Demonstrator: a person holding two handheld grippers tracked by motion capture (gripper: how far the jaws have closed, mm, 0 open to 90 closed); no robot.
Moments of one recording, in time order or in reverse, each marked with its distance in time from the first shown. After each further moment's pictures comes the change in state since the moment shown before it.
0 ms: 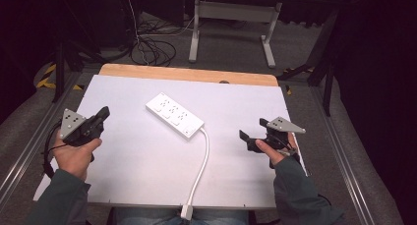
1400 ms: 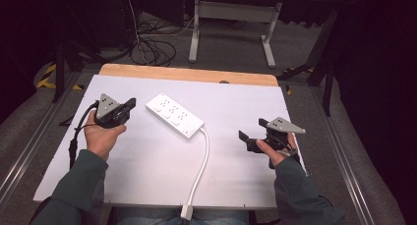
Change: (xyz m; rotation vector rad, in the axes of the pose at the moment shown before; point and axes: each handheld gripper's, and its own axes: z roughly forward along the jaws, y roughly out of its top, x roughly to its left) left arm -0.022 0.007 0.075 0.101 -0.120 0.110; right arm 0.002 0.001 -0.001 -0.011 0.018 -0.004
